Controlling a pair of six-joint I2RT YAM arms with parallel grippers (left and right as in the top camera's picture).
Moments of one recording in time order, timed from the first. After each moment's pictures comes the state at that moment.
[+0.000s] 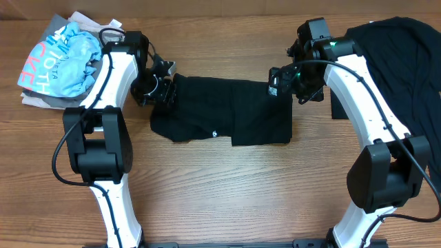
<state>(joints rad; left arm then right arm) -0.02 2.21 1.79 -1.16 0.36 0.26 0.19 1.93 1.73 -1.17 -0.22 0.25</state>
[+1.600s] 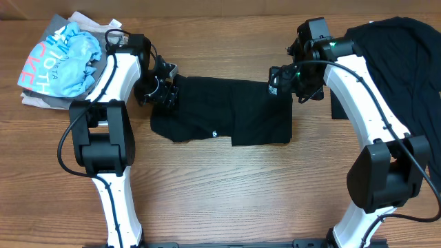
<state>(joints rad) -0.02 2.30 1.81 -1.09 0.31 0.33 0.19 1.93 1.73 -1.14 -0.20 0.25</state>
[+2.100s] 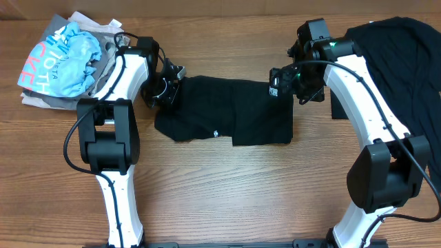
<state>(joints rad) -0.06 2.32 1.82 -1.10 0.38 0.28 0.19 1.93 1.73 -1.17 -0.20 0.25</state>
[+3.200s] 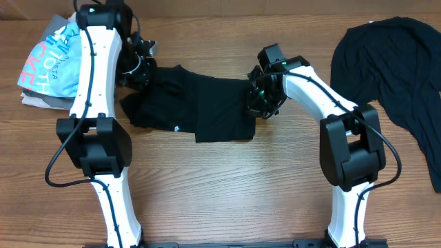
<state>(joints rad) 0.00 2.28 2.32 -1.68 0.19 0.18 0.33 2.16 1.62 -0.93 -0.48 0.33</state>
